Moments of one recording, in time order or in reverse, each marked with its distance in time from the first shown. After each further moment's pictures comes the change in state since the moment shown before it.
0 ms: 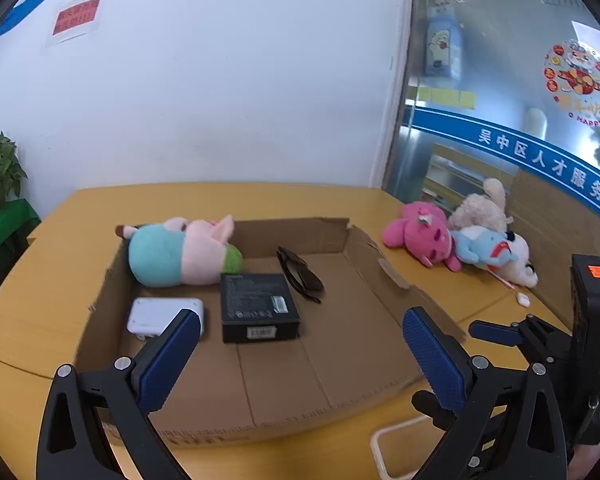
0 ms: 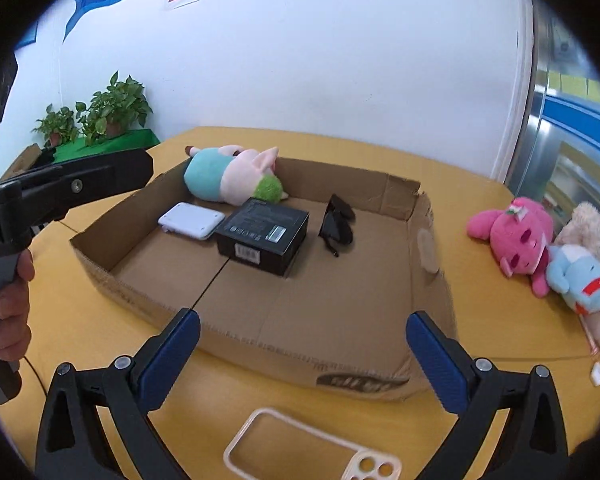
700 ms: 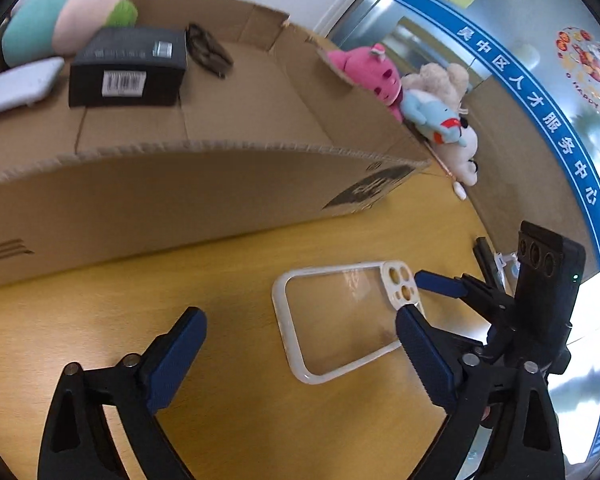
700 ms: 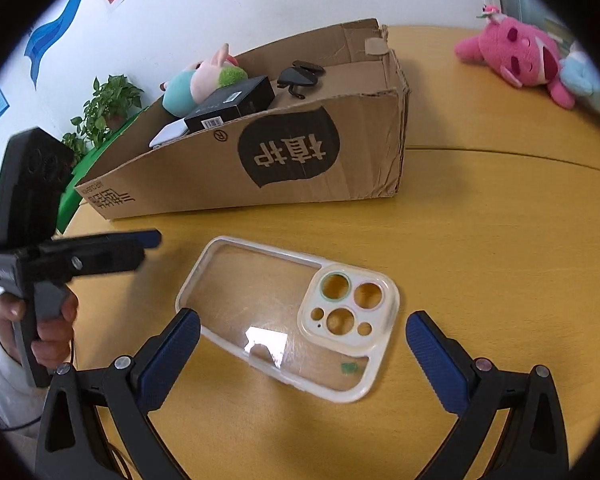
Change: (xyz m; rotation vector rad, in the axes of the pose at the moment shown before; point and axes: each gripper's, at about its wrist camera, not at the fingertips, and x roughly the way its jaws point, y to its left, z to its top) left arm 0.107 -0.033 -0.125 -0.186 0.566 -0.373; right arm 0.022 -0.078 -0.116 0.269 0.267 0.207
